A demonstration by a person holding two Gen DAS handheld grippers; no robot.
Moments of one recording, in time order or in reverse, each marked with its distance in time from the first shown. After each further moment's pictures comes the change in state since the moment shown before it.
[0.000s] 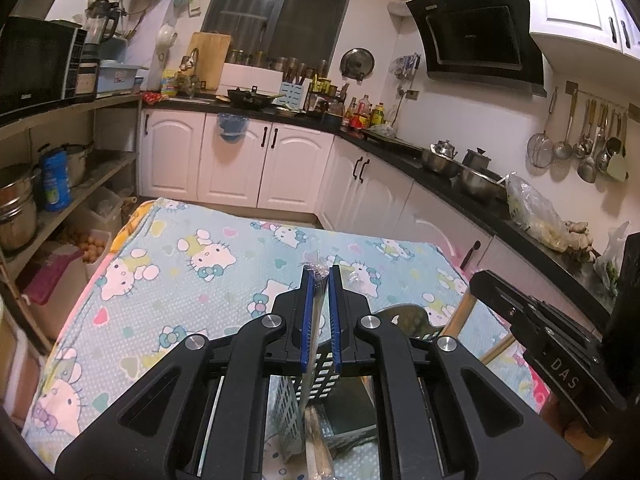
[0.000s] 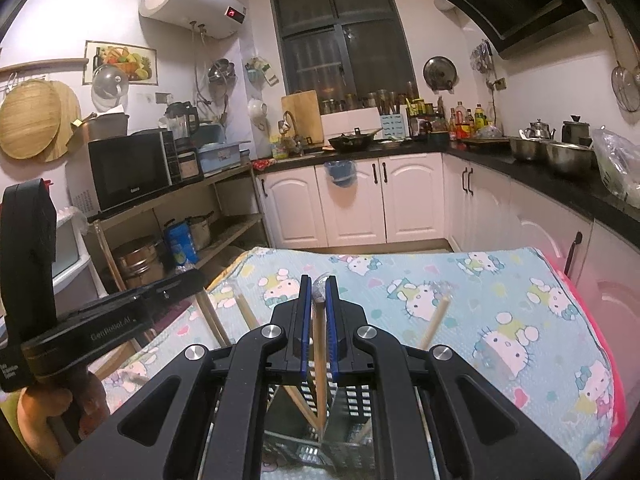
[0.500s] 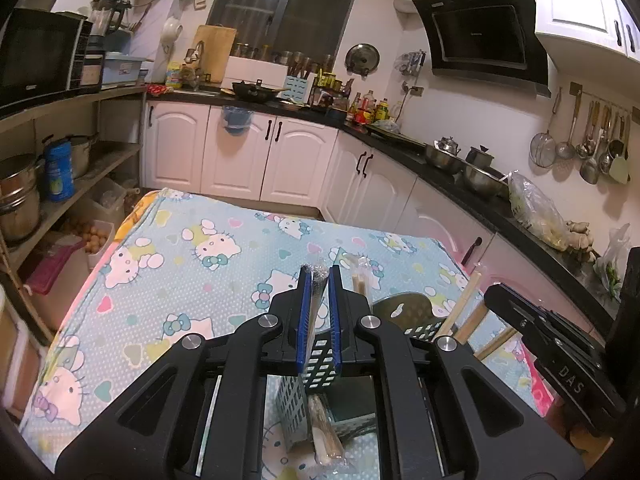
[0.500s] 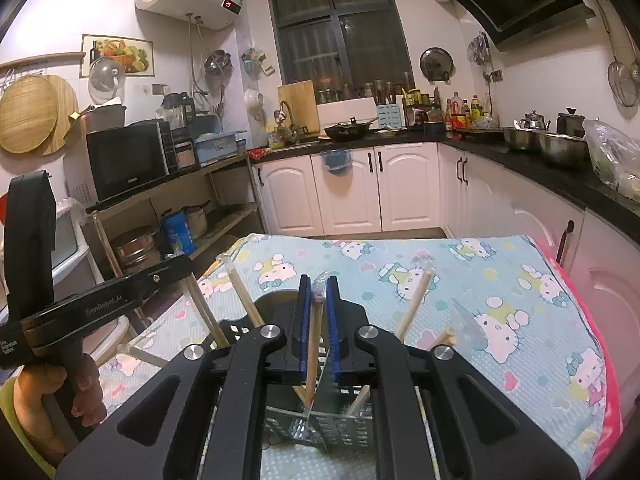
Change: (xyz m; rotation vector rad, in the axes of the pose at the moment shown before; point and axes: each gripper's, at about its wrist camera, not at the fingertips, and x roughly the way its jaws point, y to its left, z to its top) left arm -0.004 0.004 -0.005 -0.018 0.020 0.007; right arm -0.013 -0.006 -0.009 0.001 0.038 -0.013
